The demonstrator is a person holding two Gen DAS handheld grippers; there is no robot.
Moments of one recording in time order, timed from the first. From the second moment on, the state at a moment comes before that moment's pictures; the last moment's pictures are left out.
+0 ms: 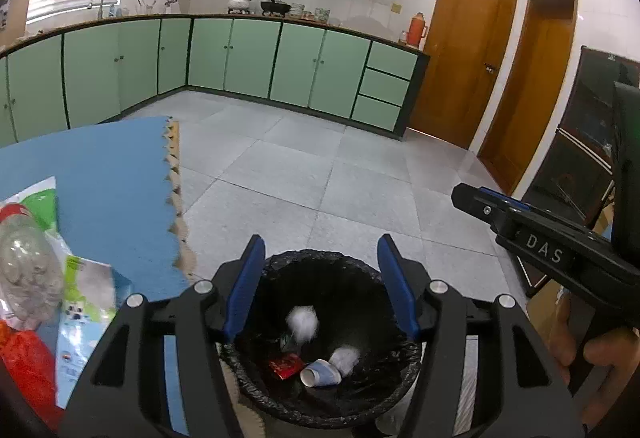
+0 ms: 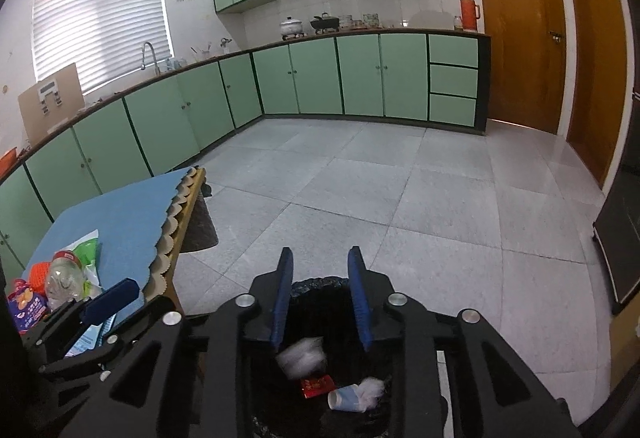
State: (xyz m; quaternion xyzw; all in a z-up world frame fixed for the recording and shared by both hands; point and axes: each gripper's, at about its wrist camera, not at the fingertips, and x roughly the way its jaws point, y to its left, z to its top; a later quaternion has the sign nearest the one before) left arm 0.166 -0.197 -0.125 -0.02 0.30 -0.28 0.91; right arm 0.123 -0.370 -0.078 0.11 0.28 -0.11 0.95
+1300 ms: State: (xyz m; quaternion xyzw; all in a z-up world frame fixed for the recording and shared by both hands) left arm 0.127 0.098 -0.077 -0.03 0.26 0.06 0.96; right arm 0.191 -0.127 -0.076 0.01 0.28 0.18 0.94
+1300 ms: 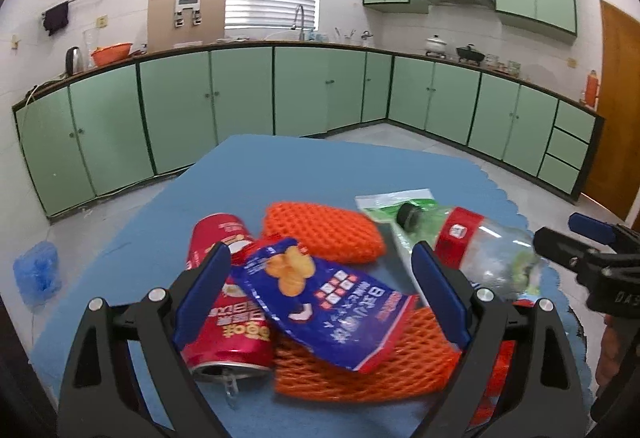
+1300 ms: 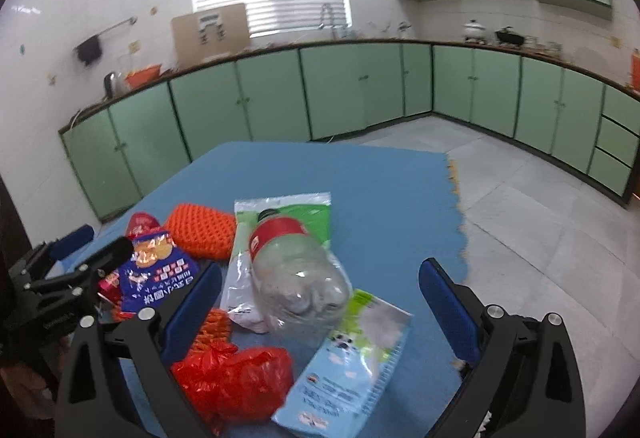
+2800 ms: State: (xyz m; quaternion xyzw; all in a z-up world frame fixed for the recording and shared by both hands) left arm 0.110 0.140 -0.113 -0.03 0.29 0.10 0.95; right arm 0.207 -0.079 -0.110 -0.01 0.35 0.20 0.92
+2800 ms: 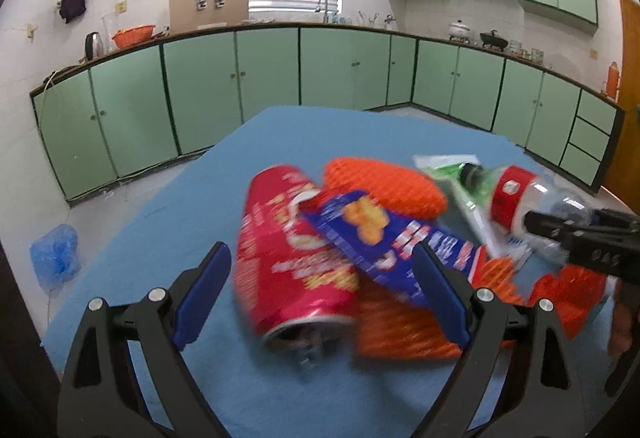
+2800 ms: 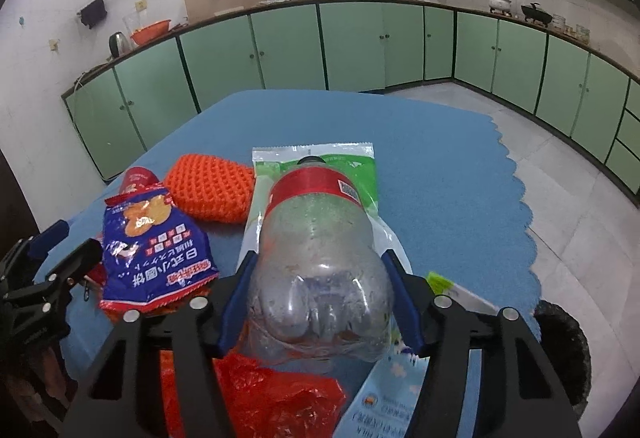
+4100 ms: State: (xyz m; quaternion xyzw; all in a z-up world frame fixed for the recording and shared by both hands) left arm 0.166 0.131 -0.119 -0.08 0.30 0.05 0.95; right arm 0.205 -0.087 -0.104 -0.01 0.34 0.19 0.92
